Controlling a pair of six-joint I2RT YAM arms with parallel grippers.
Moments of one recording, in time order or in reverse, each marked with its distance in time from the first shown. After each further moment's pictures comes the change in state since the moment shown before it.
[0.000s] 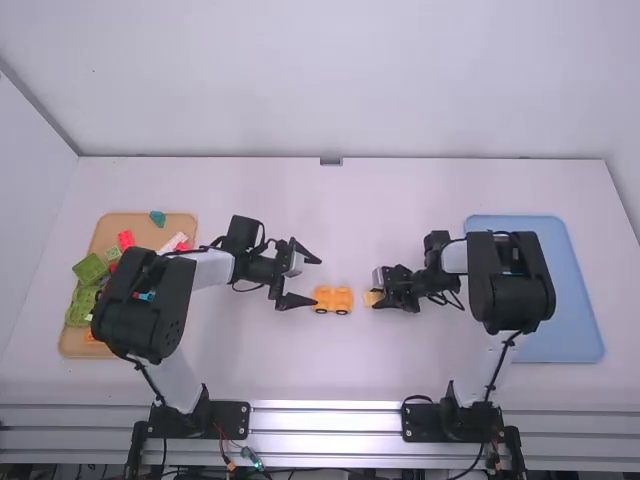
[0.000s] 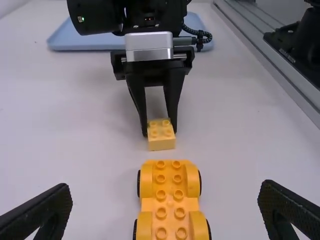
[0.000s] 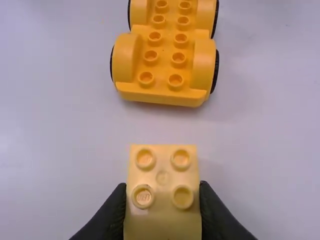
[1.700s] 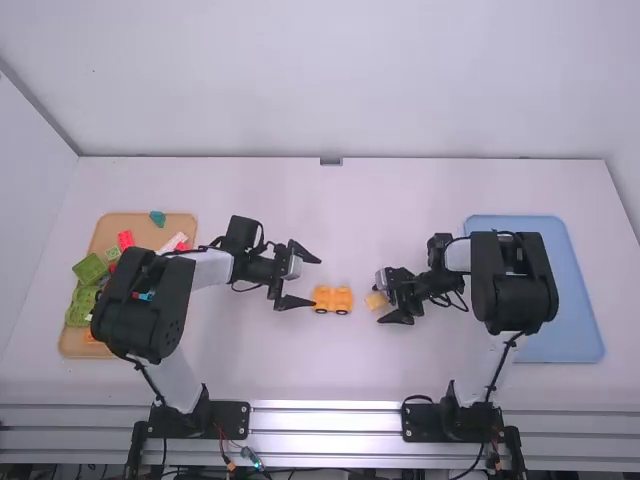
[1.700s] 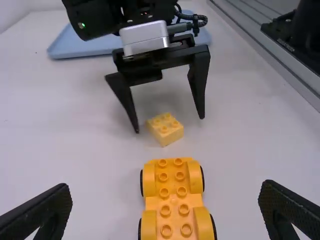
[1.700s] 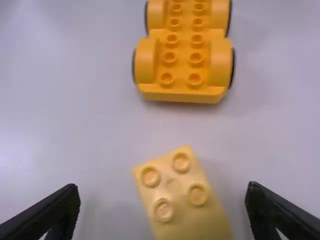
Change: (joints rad) left arm 0.006 0.000 0.000 -0.010 0.009 0.090; right arm -0.028 -0.001 0.023 -0.156 0.003 -0.061
